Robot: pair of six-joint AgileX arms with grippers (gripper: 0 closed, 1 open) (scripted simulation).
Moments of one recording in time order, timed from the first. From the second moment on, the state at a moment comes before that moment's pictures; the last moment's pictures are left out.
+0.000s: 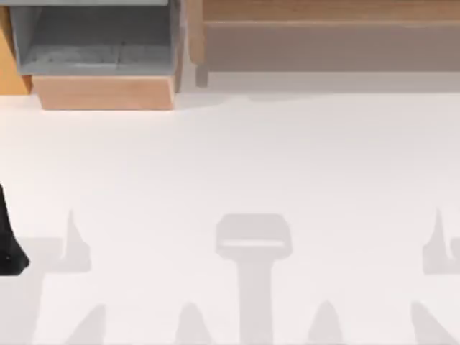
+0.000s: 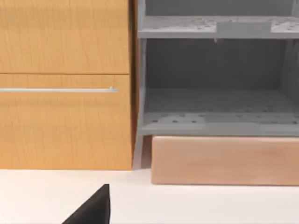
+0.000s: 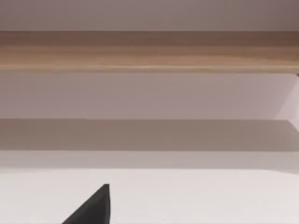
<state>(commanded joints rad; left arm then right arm) 0.00 0.00 0.00 0.00 0.00 0.00 0.00 0.00 0.00 0.00 0.00 0.00</state>
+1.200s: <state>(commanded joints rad) 0.19 1.47 0.66 0.81 0.20 0.87 0.00 0.00 0.00 0.00 0.00 0.00</state>
